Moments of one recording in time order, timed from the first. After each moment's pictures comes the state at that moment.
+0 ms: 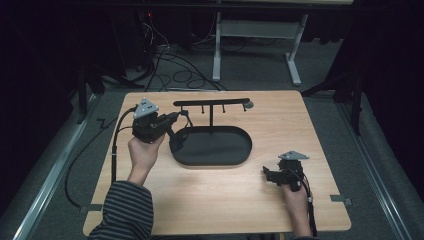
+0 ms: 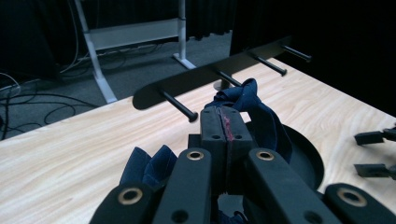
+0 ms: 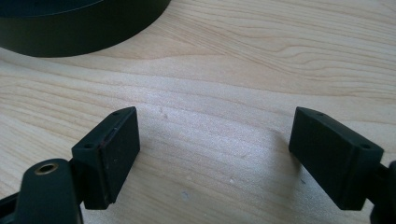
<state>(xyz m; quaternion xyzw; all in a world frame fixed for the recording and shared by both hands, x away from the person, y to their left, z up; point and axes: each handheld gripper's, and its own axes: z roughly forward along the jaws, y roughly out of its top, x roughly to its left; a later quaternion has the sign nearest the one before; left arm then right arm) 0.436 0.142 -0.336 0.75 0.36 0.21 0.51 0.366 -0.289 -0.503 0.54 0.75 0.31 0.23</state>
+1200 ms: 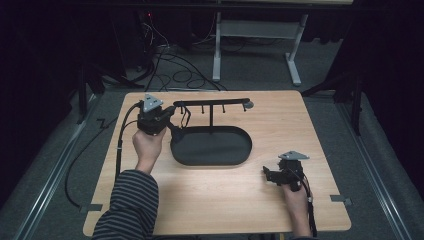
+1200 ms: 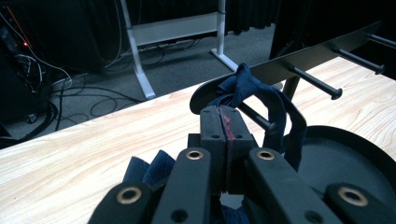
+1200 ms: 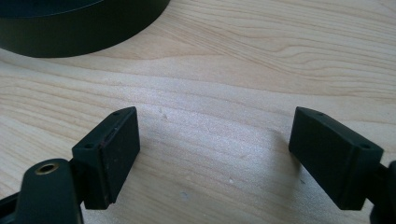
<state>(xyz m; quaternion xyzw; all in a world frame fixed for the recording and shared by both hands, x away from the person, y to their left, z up) 0.465 0.137 -0.356 0.74 0.40 0.26 0.47 0.366 -0.289 -0.503 0.54 0.75 0.31 0.23</state>
